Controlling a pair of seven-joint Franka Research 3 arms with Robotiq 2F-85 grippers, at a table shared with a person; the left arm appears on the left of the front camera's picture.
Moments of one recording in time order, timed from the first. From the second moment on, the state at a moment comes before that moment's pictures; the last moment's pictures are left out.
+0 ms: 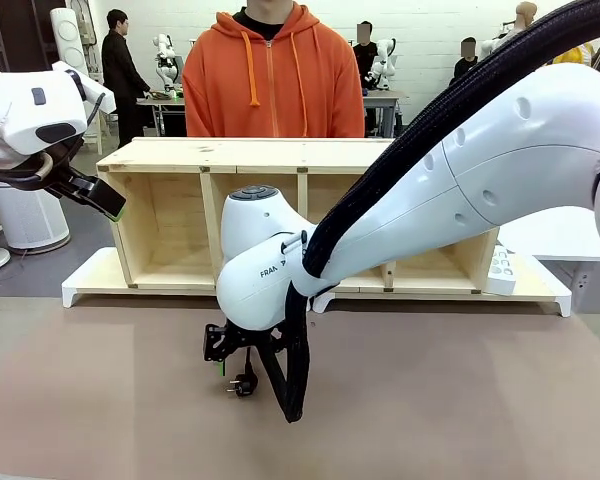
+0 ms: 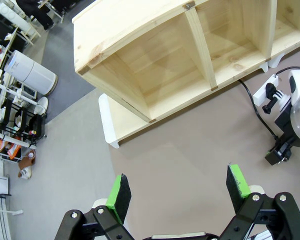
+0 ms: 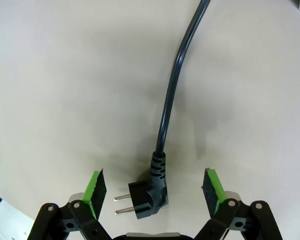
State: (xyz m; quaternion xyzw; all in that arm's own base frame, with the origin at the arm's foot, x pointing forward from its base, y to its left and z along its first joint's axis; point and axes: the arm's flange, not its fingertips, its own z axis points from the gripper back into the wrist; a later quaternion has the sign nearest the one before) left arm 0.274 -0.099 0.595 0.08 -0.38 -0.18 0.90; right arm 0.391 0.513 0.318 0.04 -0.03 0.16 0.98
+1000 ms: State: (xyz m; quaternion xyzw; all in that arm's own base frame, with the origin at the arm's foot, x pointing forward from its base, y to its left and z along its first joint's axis) left arm 0.274 -0.099 0.595 0.08 -0.38 -0.18 0.90; right arm 0.399 0.518 0.308 0.02 0.00 0.16 0.99
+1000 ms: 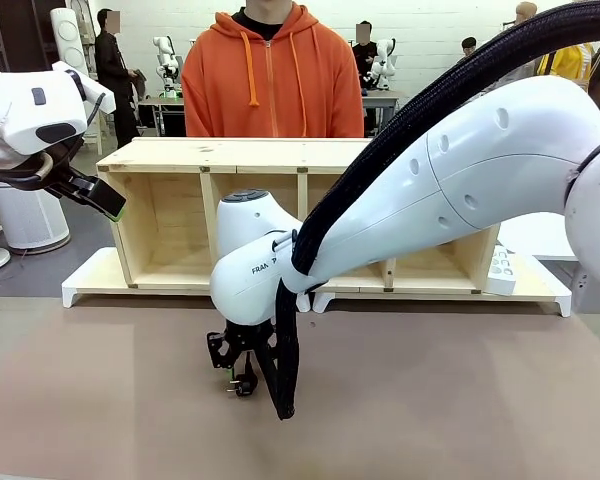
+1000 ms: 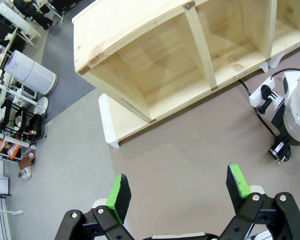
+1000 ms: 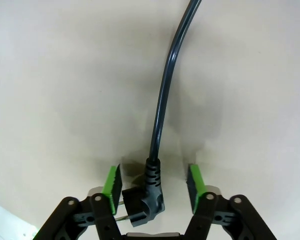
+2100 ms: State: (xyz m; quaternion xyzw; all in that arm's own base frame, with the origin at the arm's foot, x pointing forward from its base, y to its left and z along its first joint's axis) left arm 0.274 -0.099 0.595 0.08 -0.38 -0.18 0.90; right arm 0.400 0.521 0.314 0.02 0.00 0.16 0.99
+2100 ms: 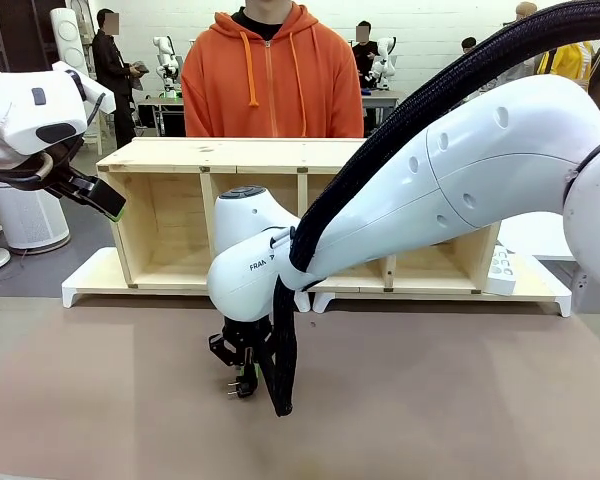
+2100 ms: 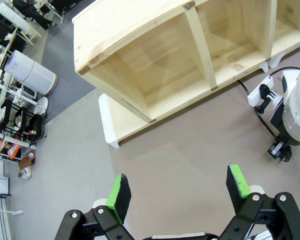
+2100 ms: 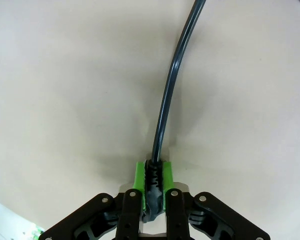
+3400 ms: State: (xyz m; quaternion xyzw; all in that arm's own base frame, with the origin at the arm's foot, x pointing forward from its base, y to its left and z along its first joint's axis) left arm 0.274 -0.099 0.595 0.08 -0.38 -0.18 0.90; right arm 0.399 0.521 0.314 0.02 0.00 0.16 0.99
